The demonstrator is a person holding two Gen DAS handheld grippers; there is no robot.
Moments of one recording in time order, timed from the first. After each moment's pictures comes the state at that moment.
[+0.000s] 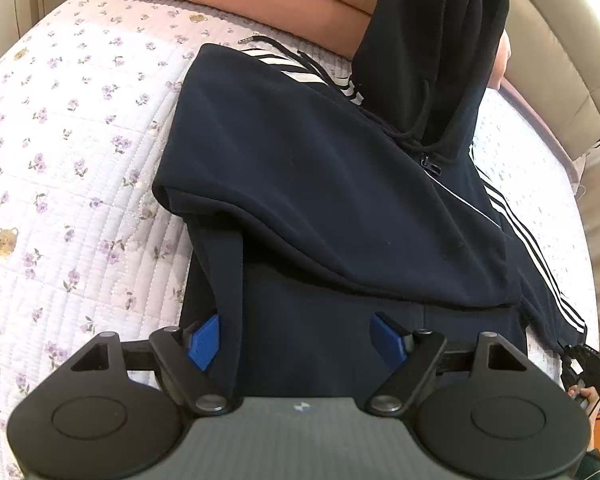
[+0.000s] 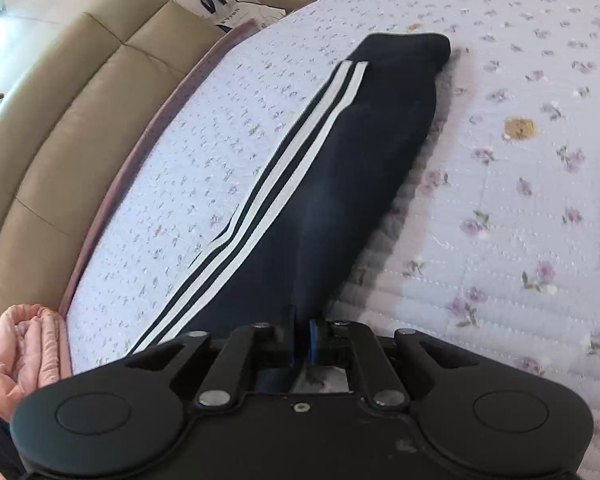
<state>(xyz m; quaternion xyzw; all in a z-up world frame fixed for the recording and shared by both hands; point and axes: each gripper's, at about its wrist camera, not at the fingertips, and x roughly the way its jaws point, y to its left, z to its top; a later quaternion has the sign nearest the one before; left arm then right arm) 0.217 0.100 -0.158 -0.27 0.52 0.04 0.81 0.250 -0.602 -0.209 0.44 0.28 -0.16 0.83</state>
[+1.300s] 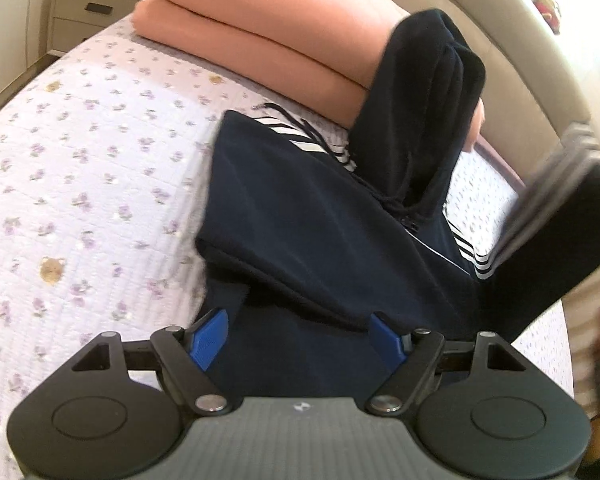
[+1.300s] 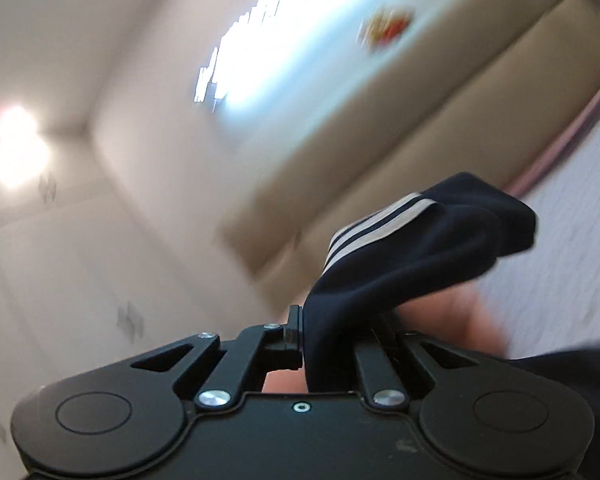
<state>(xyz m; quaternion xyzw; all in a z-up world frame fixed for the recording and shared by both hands) 0.167 0.140 -0.122 -0.30 0.44 0.04 0.84 0.255 -0.241 -0.034 0.31 0.19 0.35 0.87</state>
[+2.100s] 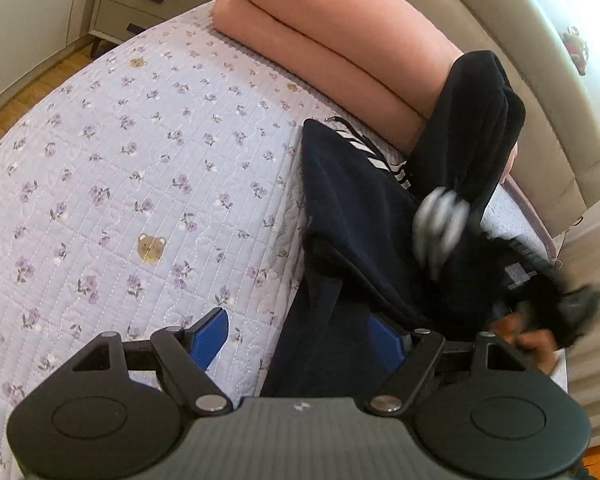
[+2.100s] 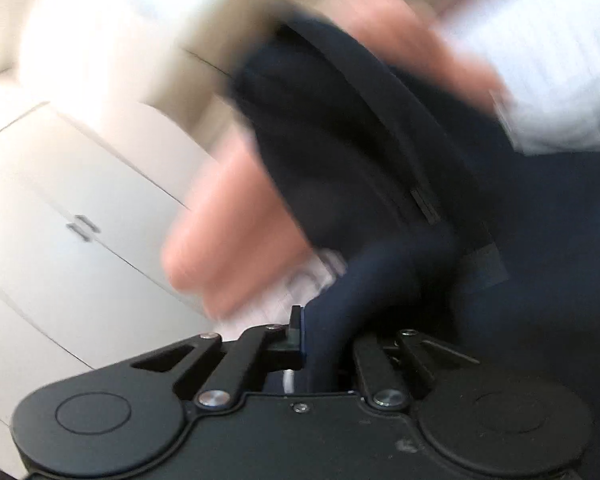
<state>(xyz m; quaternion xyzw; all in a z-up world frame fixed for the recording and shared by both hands) 0.114 0.197 -0.142 -0.34 0.43 0.06 0.84 0.251 -0.135 -0.116 0.29 0.24 0.35 0.86</state>
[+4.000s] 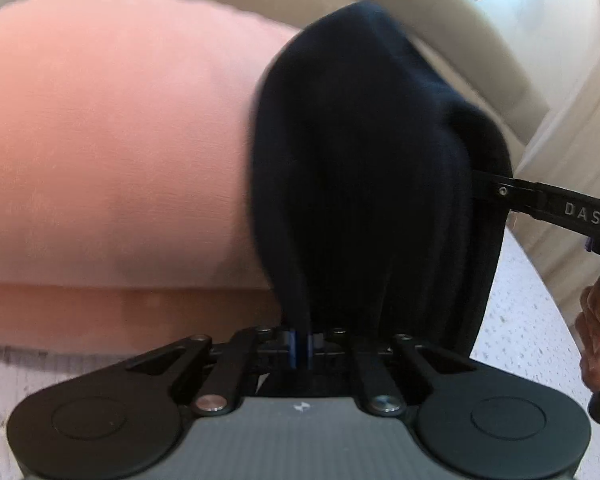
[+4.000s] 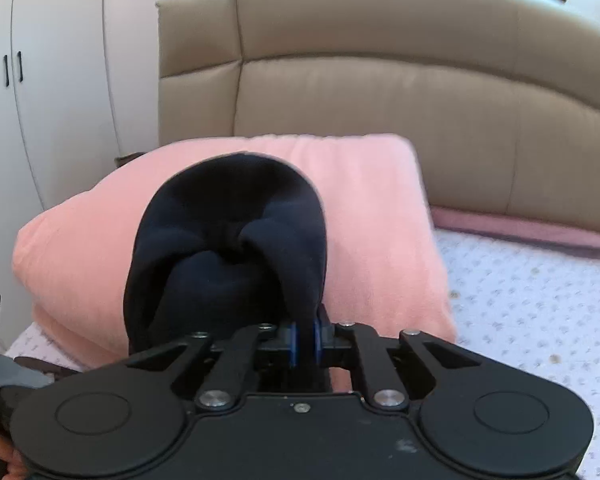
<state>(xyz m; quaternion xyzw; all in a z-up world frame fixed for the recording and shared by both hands) 0.490 0.118 -0.124 -0.19 0.35 -0.10 0.91 0.454 -0.079 0.006 -0.06 0.23 0.25 0.94</state>
